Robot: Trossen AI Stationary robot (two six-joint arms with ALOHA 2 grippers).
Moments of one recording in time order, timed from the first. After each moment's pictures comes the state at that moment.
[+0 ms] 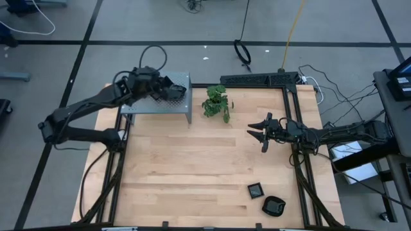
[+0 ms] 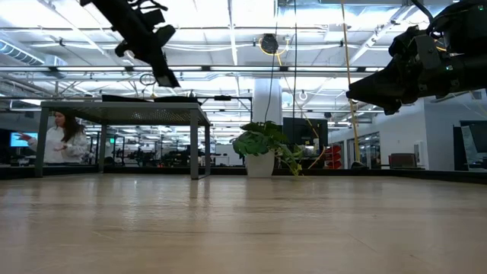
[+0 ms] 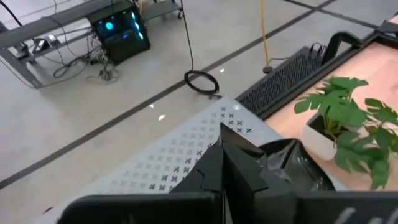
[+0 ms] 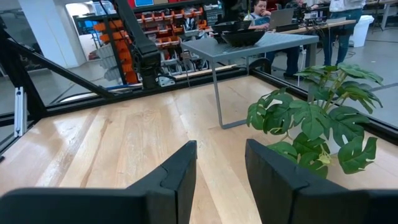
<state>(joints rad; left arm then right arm) 0.55 1.08 1.00 -0.45 -0.39 -0.10 -0.06 0.66 0.02 0.58 0.16 0.17</state>
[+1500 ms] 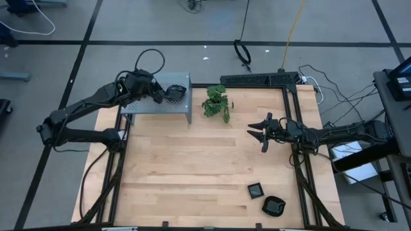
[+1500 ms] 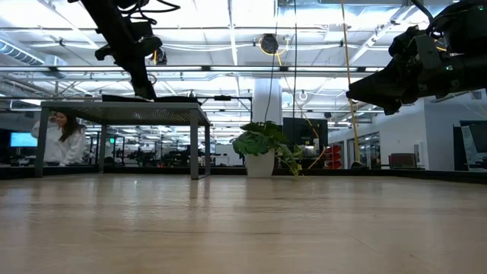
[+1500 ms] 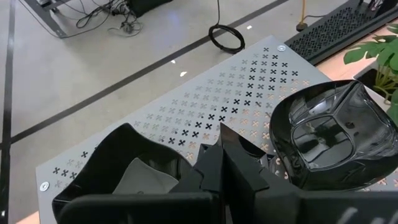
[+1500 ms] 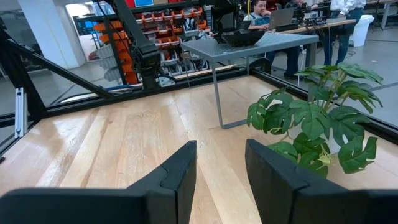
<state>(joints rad) 0.59 1.05 1.00 -0.69 -0.44 -0.21 -0.06 0.66 0.02 0.58 0.16 0.17</state>
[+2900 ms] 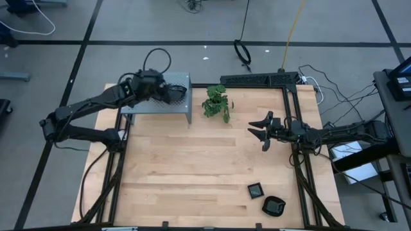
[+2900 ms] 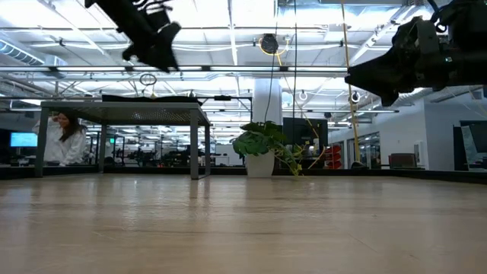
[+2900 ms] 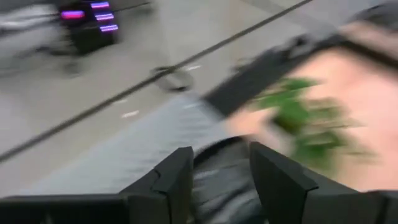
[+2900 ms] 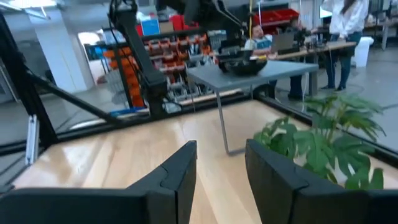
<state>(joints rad) 0.49 1.11 1.00 -0.44 -0.34 -0.18 -0.06 0.66 0.02 0.69 0.16 0.17</state>
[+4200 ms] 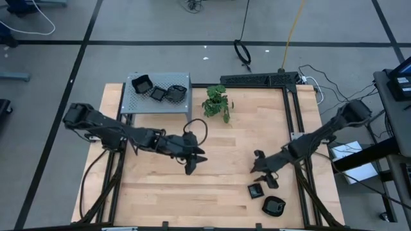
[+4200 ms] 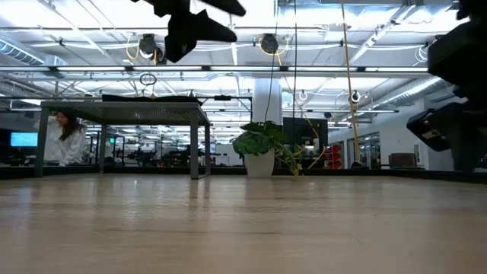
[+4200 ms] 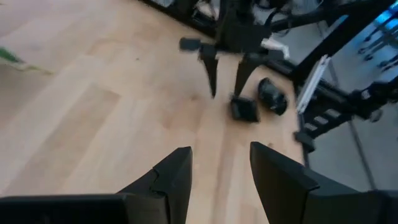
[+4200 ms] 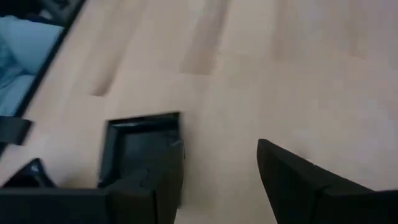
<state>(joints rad) -0.25 1.48 1.00 -0.02 -0.14 -0.59 0.53 1.18 0.30 0.13 -0.03 0.39</state>
